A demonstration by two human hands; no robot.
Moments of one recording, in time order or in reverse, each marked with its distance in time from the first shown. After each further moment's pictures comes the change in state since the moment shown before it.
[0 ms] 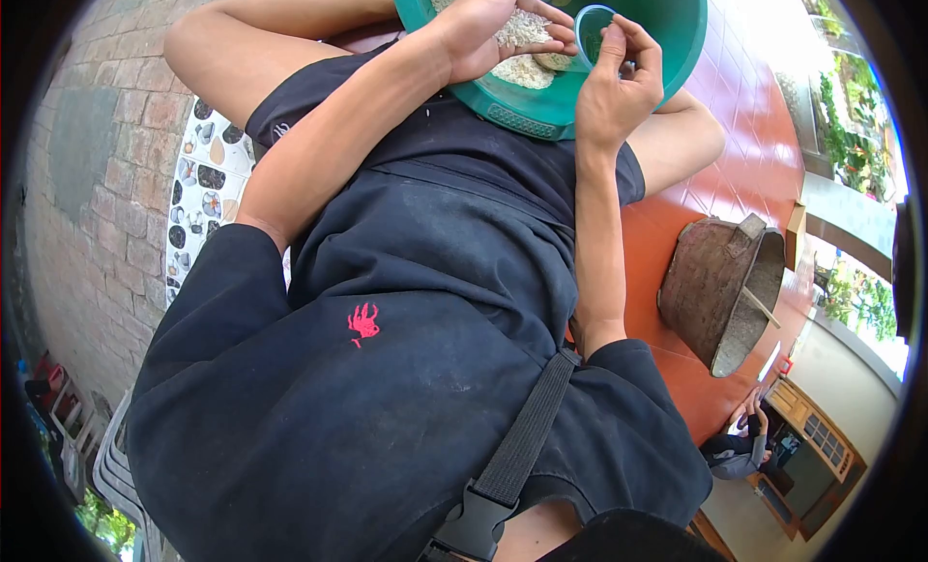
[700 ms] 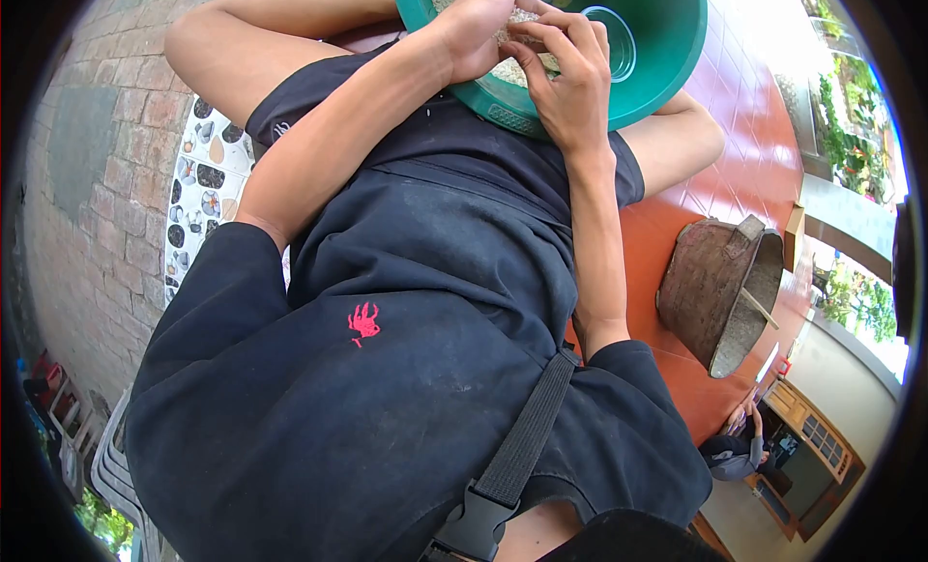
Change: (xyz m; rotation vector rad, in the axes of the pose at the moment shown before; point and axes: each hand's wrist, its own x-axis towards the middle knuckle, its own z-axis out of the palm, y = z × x) left_hand 0.006 -0.003 -0.013 0.002 -0.089 0.071; right_hand -0.004 -0.006 0.010 -0.469 -0.440 -0.516
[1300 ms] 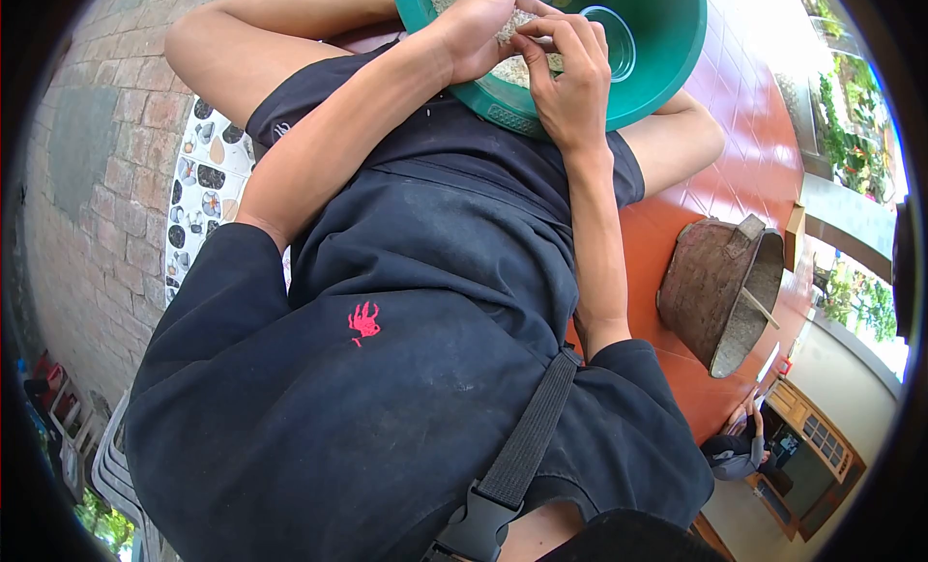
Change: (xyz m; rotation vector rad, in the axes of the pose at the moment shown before) left_hand -0.004 0.001 0.009 0.095 0.111 -0.009; right_hand -0.001 0.003 0.004 0.076 0.034 0.018
